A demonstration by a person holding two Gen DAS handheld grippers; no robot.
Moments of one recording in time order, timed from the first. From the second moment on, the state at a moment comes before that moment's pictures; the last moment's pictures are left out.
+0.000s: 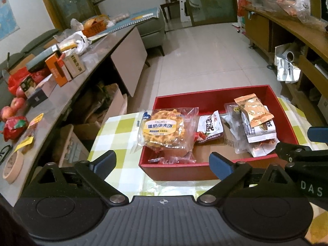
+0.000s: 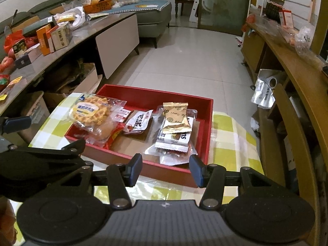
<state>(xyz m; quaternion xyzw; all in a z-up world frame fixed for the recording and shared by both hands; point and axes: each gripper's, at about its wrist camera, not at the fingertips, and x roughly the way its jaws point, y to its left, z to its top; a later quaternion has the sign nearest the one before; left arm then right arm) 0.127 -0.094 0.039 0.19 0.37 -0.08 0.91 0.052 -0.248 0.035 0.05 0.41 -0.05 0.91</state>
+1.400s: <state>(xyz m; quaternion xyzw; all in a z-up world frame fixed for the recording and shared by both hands) 0.059 -0.054 0.051 0.17 0.38 -0.08 0.91 -0.029 -0.217 0.050 0.07 0.39 -0.03 0.92</state>
